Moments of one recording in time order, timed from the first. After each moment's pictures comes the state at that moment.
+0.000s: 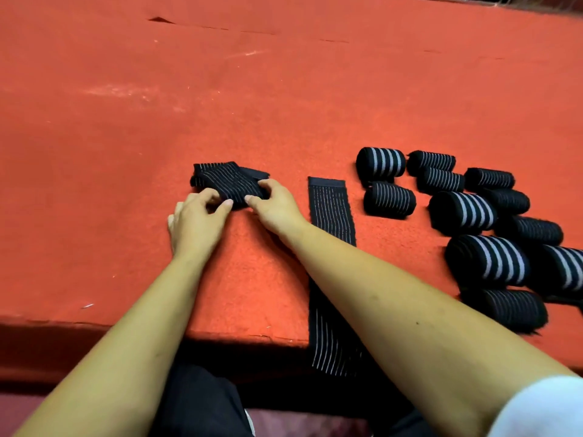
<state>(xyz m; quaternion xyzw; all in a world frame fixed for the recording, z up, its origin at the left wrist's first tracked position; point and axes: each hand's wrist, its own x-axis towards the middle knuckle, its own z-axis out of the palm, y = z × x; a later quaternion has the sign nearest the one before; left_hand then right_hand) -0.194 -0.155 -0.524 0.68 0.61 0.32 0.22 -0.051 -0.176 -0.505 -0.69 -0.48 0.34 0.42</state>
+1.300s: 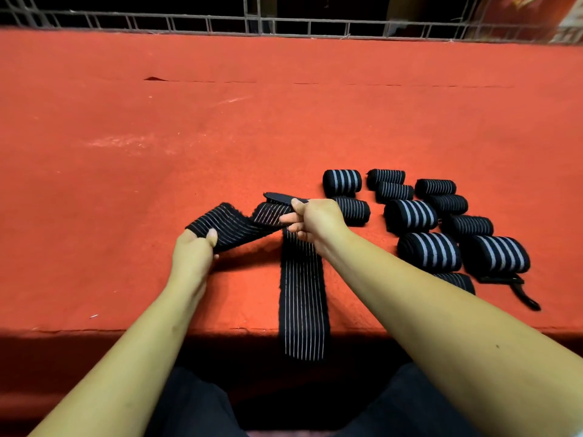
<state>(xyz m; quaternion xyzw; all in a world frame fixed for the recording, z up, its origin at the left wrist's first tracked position) -0.175 -0.222 -0.489 0.46 0.53 0.47 0.54 0.015 -0.283 -0.425 -0.62 -0.25 0.48 0.57</state>
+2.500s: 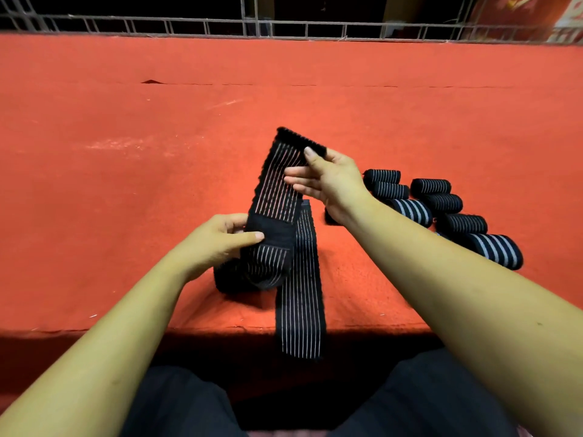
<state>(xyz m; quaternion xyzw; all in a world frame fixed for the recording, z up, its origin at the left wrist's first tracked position) -0.169 -0.245 -0.430 0.71 0.30 0.21 0.60 0.045 -0.286 -0.374 -0.50 -0.34 0.44 0.67</state>
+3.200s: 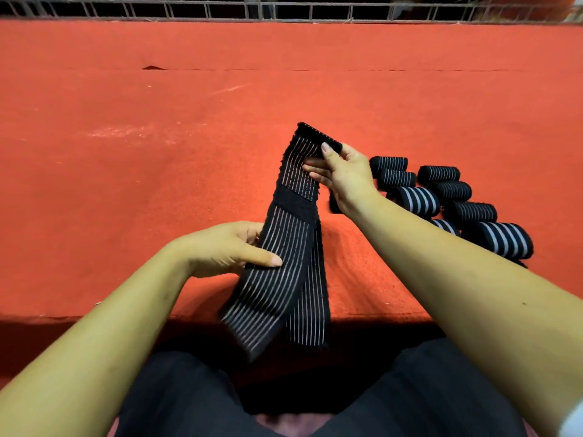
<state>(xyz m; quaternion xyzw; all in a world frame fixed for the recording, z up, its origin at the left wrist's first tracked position) -0.168 -0.264 -0.421 0.69 0.26 0.00 0.68 0.070 -0.267 -0.413 -0.51 -0.31 0.38 0.71</state>
